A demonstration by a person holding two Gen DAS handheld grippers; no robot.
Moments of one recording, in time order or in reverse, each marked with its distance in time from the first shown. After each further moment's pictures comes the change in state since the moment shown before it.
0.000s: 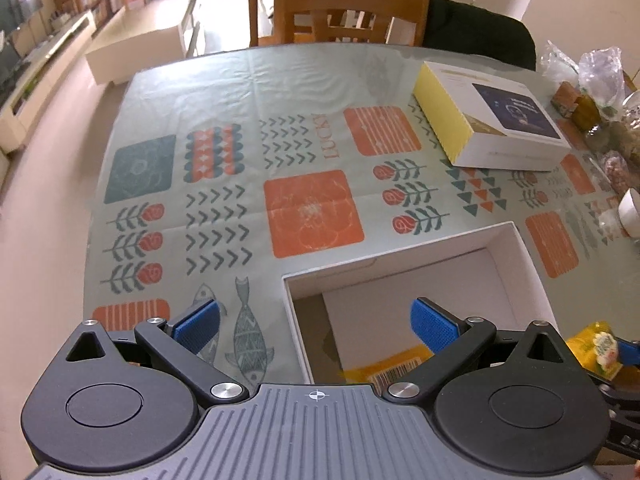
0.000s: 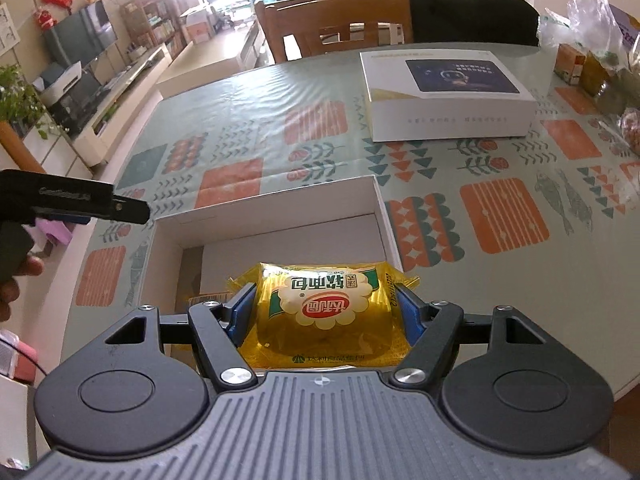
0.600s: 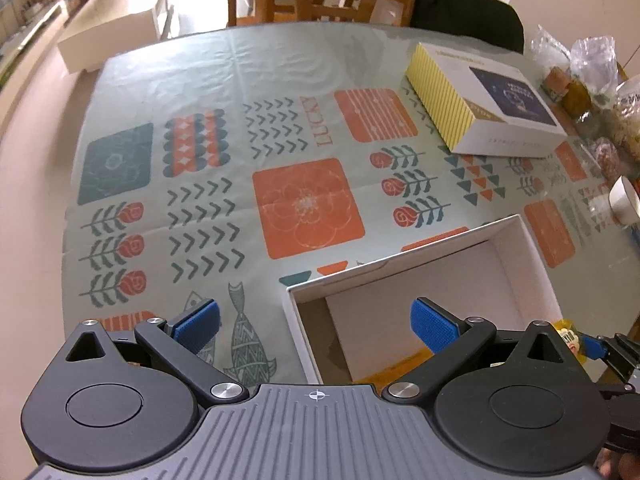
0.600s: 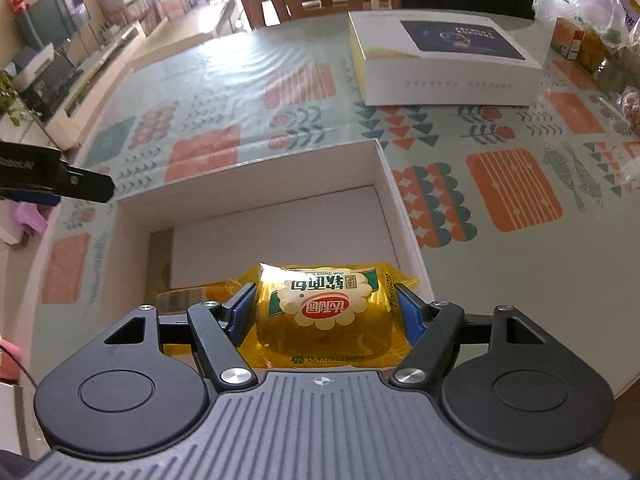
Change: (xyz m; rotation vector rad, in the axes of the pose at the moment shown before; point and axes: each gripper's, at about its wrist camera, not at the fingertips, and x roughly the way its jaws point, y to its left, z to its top) left arm 0.039 0.018 0.021 0.038 0.068 -0.076; right arm 0.056 0.012 -0.003 0.004 0.089 -0.092
